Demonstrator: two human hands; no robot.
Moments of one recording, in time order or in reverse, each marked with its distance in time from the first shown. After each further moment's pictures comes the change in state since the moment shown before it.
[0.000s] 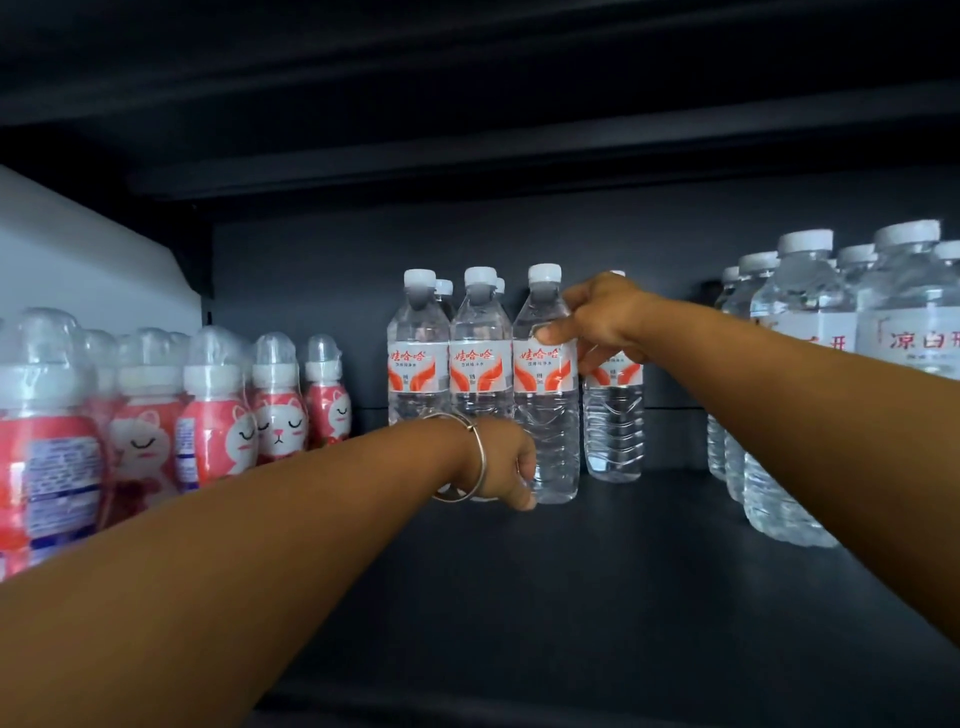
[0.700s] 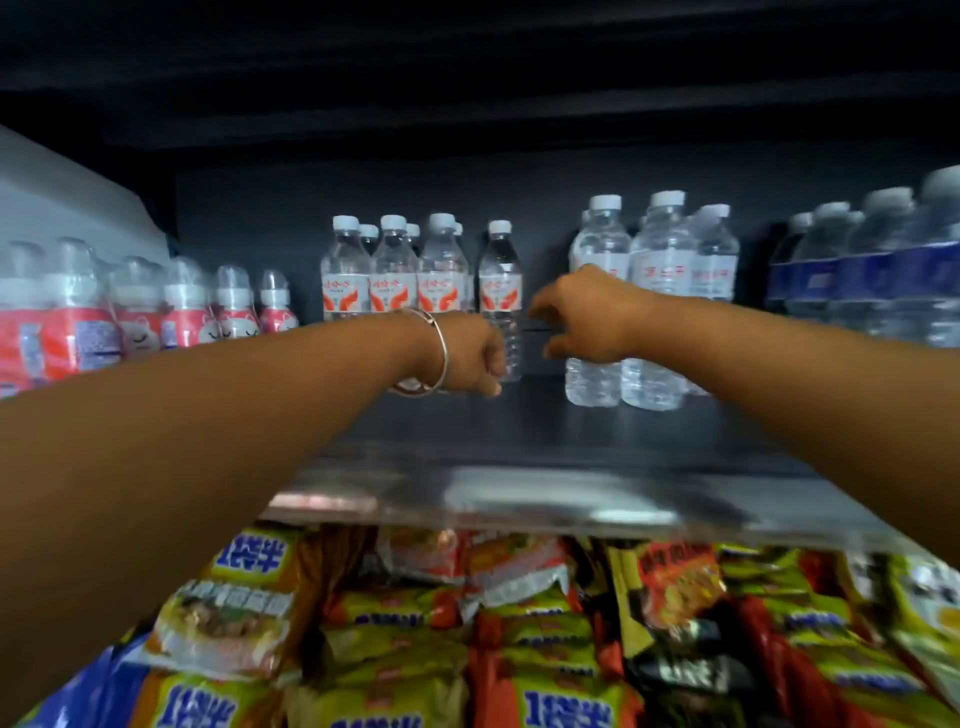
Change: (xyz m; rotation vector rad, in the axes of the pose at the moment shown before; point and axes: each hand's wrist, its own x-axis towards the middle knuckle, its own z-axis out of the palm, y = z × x) left_hand -0.088 0.136 -0.012 0.000 0.159 0.023; right_hand -0.188 0.036 -0.068 -0.856 -0.040 -0.305
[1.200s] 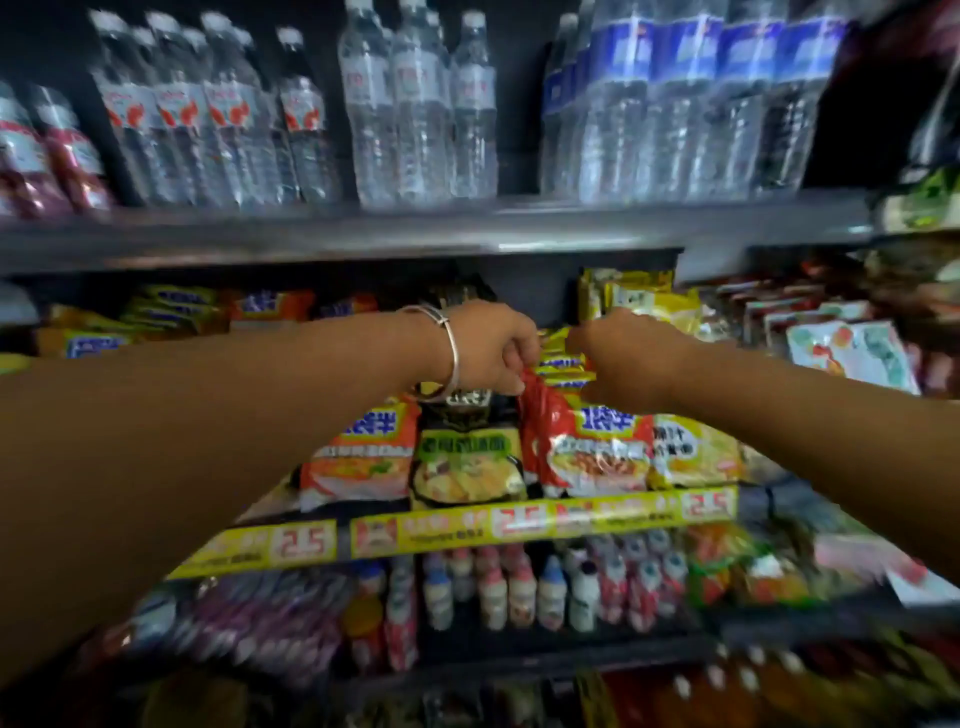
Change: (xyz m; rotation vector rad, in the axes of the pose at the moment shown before) left_hand -0.121 0.267 0.137 -0.240 -0.201 0.271; right_hand -0.350 0.084 0.047 -0.062 -0.327 0.251
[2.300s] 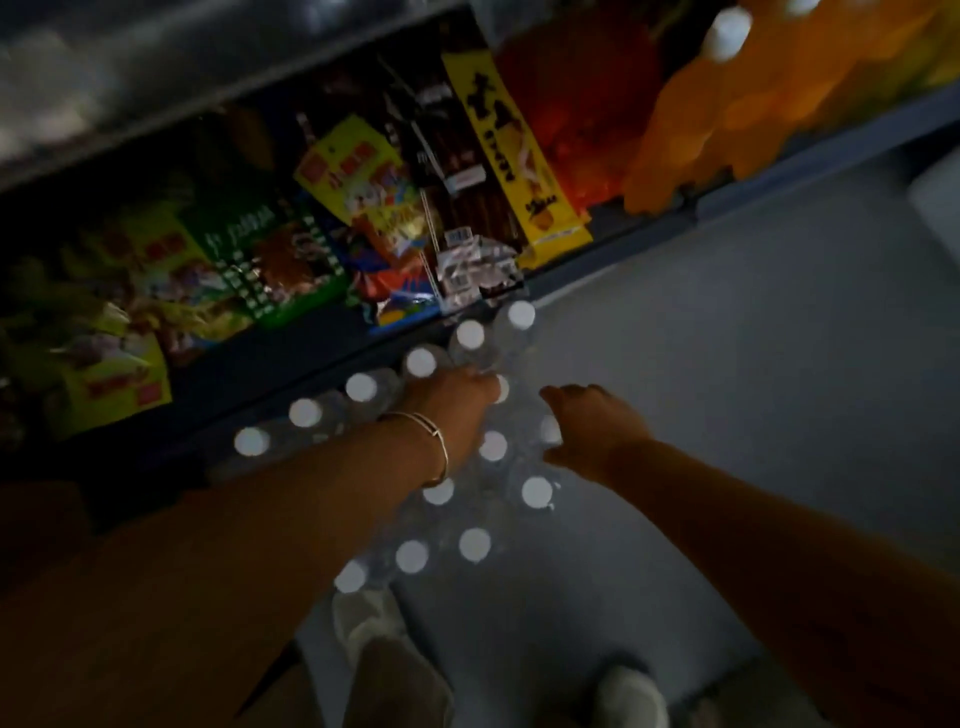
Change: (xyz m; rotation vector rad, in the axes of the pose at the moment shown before) left_hand -0.048 -0.112 0.825 -0.001 -0.844 -0.021; right_hand -0.229 -0.085 0.830 0.529 -0.931 0.357
